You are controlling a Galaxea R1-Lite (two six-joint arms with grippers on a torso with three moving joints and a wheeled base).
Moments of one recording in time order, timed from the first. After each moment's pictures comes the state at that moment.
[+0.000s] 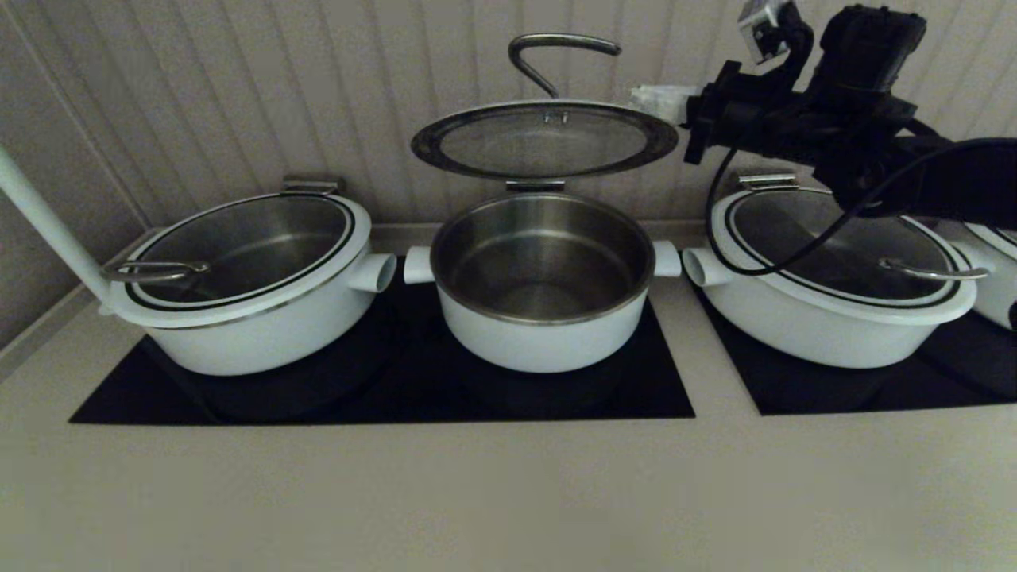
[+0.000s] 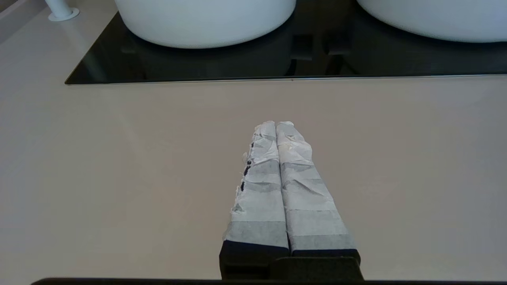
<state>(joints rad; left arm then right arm) 0.01 0.00 0.00 0.00 0.00 0.00 0.21 2.12 -1.95 -0.44 0.83 -0.30</state>
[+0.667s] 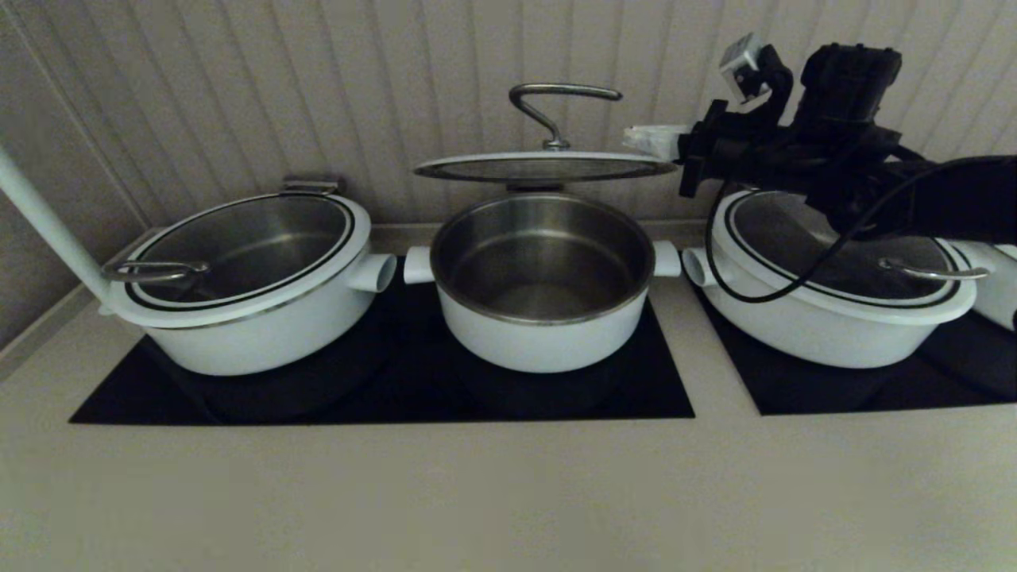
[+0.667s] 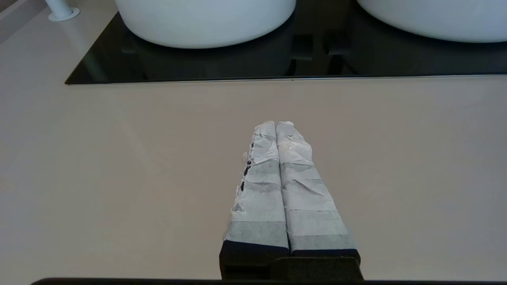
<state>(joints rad) 0.01 0.00 0.00 0.00 0.00 0.00 0.21 2.10 -1.81 -0.45 0.83 -0.34</state>
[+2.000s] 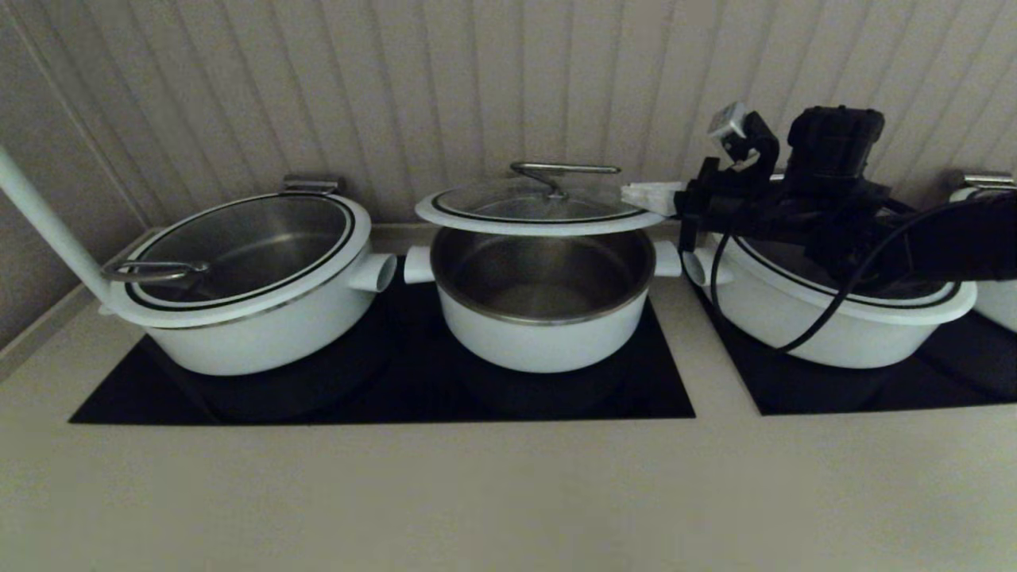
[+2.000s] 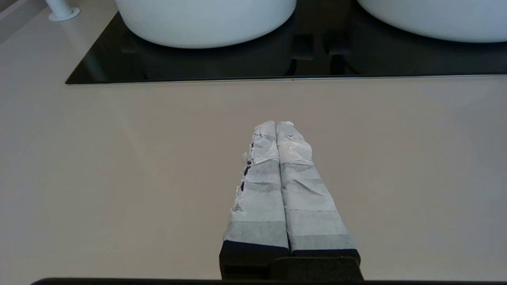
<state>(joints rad) 0.01 0.00 0.00 0.00 0.00 0.00 0.21 2.05 -1.51 -0.58 0.83 -0.37</state>
